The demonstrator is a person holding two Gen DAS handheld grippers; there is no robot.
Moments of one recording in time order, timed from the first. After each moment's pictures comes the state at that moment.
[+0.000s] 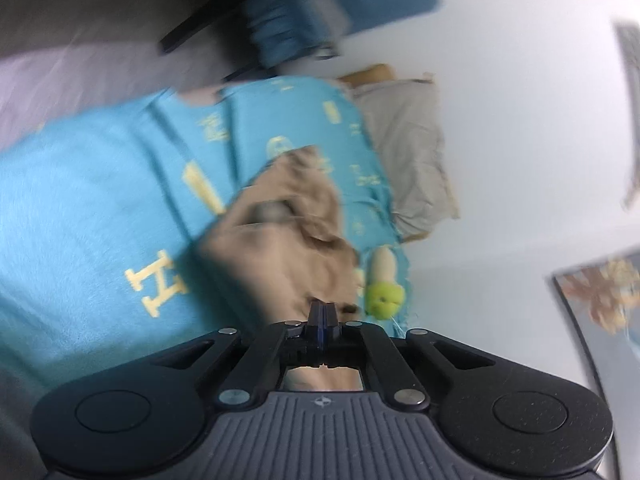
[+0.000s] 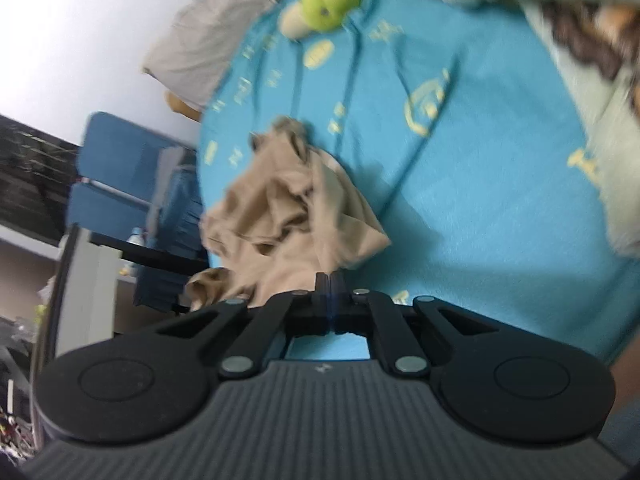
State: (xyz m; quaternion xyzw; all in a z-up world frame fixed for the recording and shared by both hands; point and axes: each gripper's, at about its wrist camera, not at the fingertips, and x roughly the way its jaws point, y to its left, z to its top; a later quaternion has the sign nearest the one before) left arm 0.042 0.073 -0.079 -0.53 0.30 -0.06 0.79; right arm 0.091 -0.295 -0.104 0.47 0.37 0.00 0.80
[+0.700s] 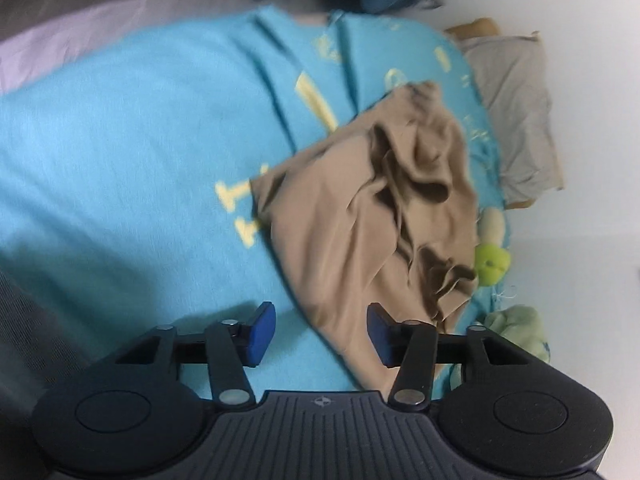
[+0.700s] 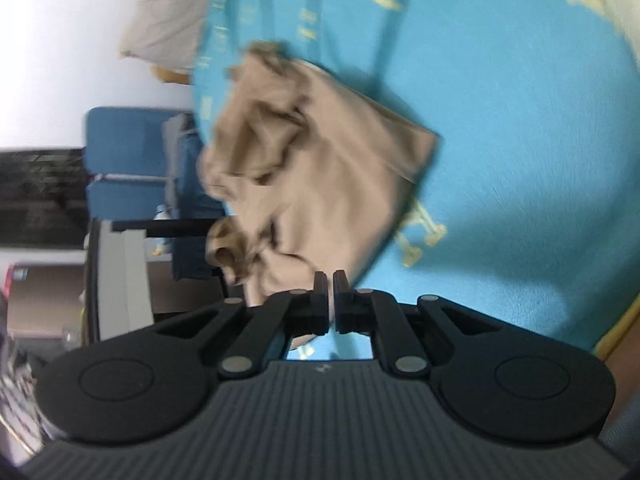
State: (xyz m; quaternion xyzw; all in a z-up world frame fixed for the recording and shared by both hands) left arm 0.068 0.048 -0.150 -0.52 0.45 0.04 0.73; right arm 0.095 -0.272 -0.162 0.58 0.44 0.04 0.68
